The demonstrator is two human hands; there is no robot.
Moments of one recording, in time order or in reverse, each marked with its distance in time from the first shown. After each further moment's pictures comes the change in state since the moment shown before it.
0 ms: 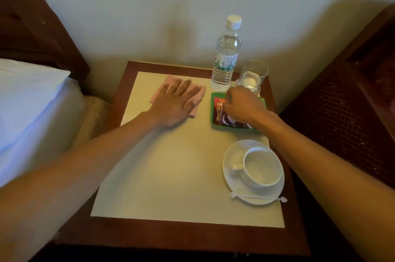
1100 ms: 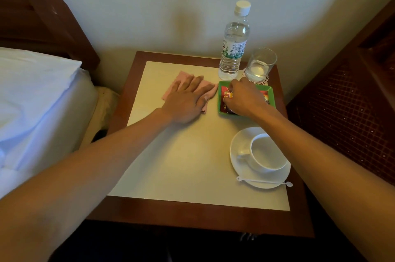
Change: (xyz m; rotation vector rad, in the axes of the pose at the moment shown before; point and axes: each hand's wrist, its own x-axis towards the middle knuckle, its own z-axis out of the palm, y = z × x) left_hand -0.019 0.027 0.001 -0.076 -0.023 -0.020; right_hand -0.006 -0.009 0.018 -0.038 0.008 0.017
